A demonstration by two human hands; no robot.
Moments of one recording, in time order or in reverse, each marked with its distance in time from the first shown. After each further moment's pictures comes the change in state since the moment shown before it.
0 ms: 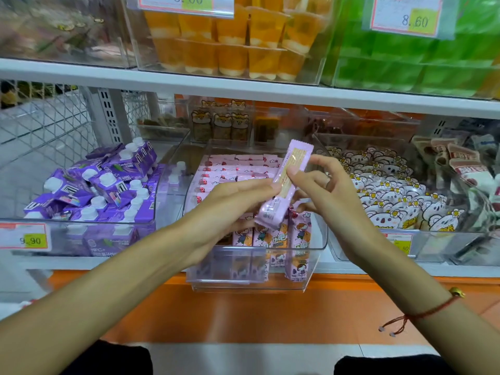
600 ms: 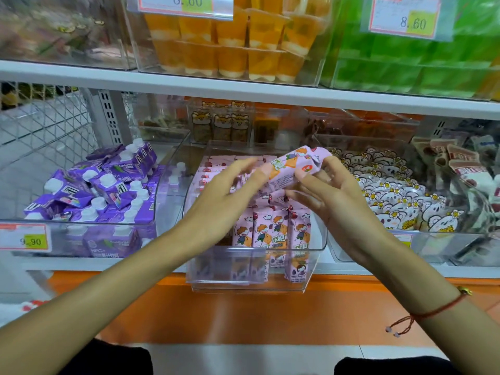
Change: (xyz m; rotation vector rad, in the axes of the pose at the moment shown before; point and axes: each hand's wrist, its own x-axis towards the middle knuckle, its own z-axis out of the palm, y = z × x) left_hand 0.006 -0.003 -0.005 0.414 0.257 0.307; right_hand 0.002 0.000 -0.006 0.218 -0.077 -0.003
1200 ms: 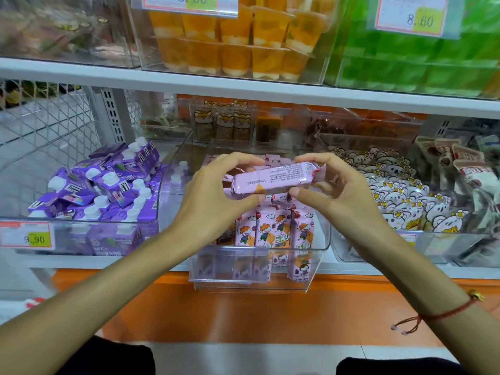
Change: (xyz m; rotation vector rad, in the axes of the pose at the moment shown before) left_hand 0.000 -0.012 -0.011 0.186 0.166 0.243; right_hand -0.005 -0.005 -0.005 -0.297 -0.049 -0.148
